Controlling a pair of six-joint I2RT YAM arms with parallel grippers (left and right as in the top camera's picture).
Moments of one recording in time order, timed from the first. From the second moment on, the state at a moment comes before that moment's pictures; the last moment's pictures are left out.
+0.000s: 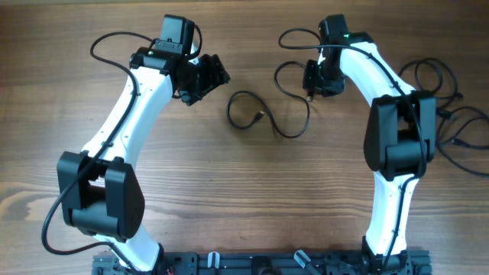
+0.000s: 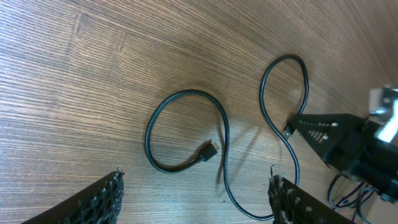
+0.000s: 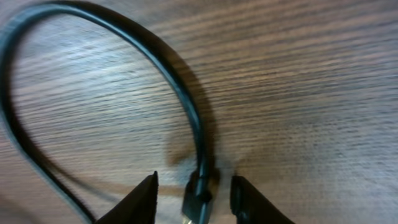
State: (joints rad) left arm -0.23 1.84 1.51 -0.82 0.31 -0.70; right arm 0.16 2.28 1.77 -0.90 -0.12 0.39
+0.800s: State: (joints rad) left arm -0.23 1.84 1.51 -0.83 0.31 -0.70; right arm 0.26 1.92 1.91 -1.16 -0.39 0.27
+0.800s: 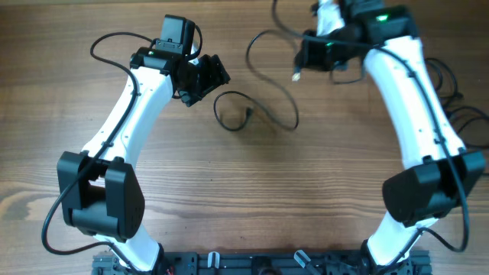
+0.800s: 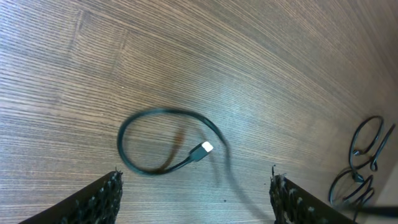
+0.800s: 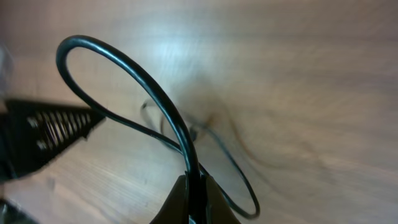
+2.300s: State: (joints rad) left arm -0.29 1.84 1.51 -0.68 0.58 -0.62; right arm 0.27 1.76 1.78 -0.99 -0.45 0.42
